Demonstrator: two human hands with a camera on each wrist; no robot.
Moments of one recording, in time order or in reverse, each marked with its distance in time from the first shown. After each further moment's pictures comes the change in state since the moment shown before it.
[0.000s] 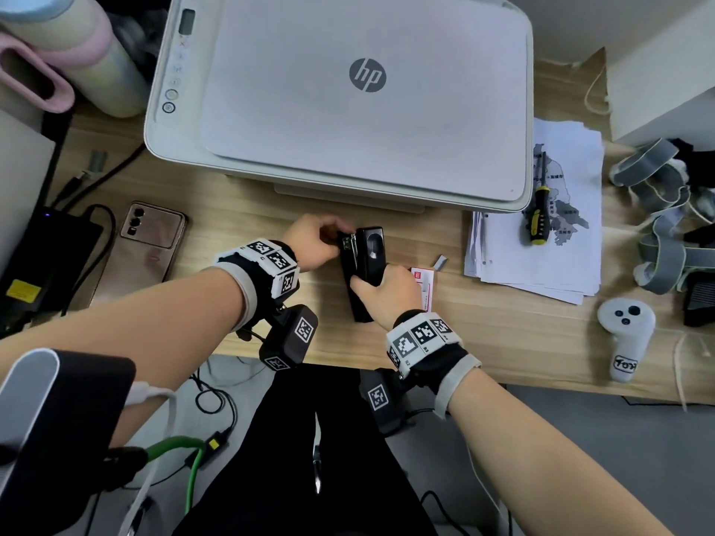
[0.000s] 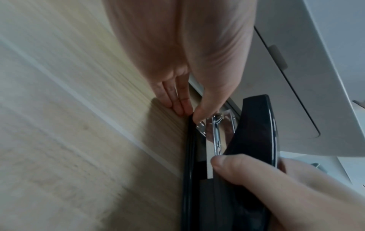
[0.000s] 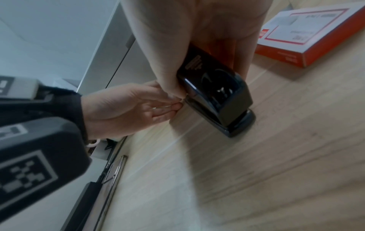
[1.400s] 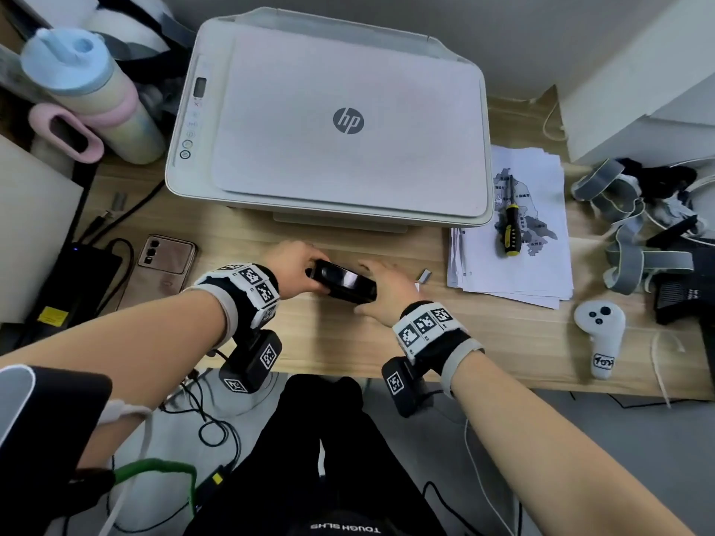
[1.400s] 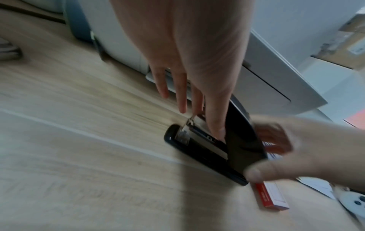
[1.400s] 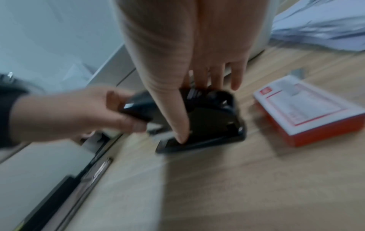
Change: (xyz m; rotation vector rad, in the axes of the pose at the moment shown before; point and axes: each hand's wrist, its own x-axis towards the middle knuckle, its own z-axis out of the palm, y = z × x) left_hand -0.037 0.019 -0.027 0.565 -0.070 0.090; right_hand 0.006 0.001 -0.031 -0.329 -0.156 -0.225
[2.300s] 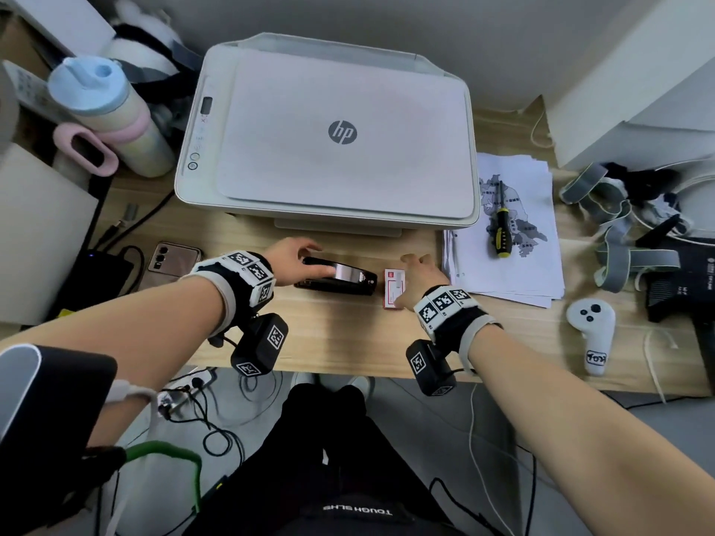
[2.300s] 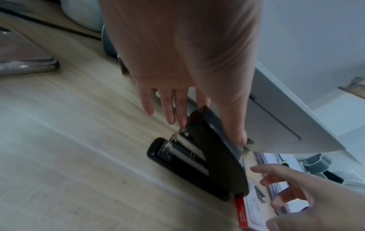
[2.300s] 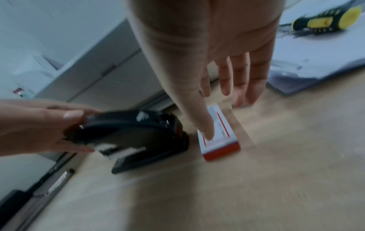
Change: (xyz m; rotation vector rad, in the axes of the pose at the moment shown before) left_hand 0.001 0.003 -0.010 -0.243 -0.051 -0.158; right_hand -0.006 0.033 -0.030 -0.176 0.033 0.255
